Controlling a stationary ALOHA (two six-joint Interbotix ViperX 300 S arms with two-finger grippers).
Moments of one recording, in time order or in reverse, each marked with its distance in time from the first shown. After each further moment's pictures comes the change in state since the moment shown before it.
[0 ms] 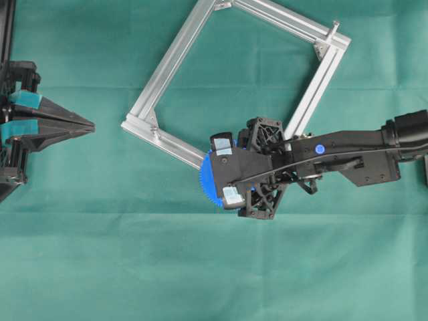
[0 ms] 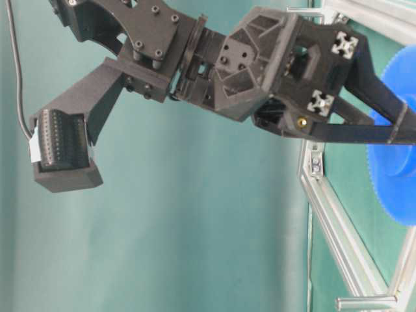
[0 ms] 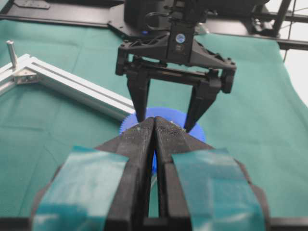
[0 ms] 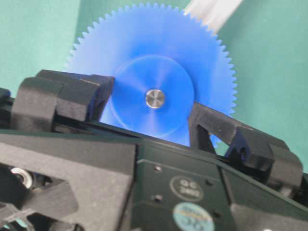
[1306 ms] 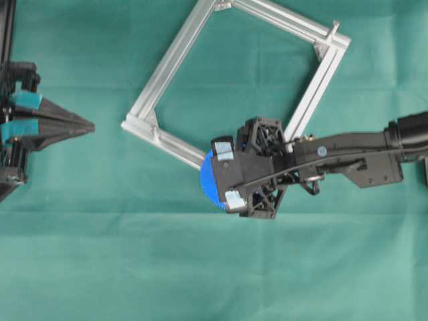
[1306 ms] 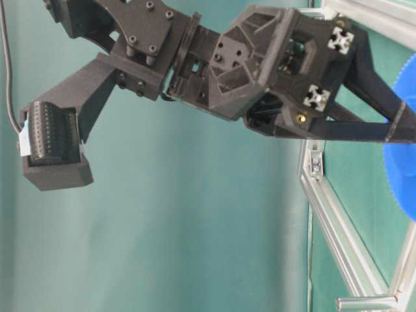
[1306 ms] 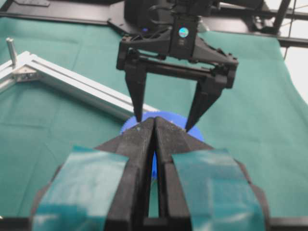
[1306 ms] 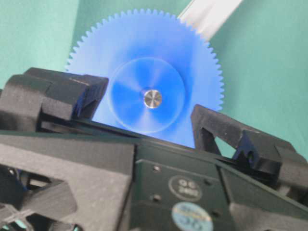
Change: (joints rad) left arm 0.002 -0.002 0.000 -0.002 0.008 0.000; right arm 0.006 -0.009 -0.003 -0.038 0.003 -0.003
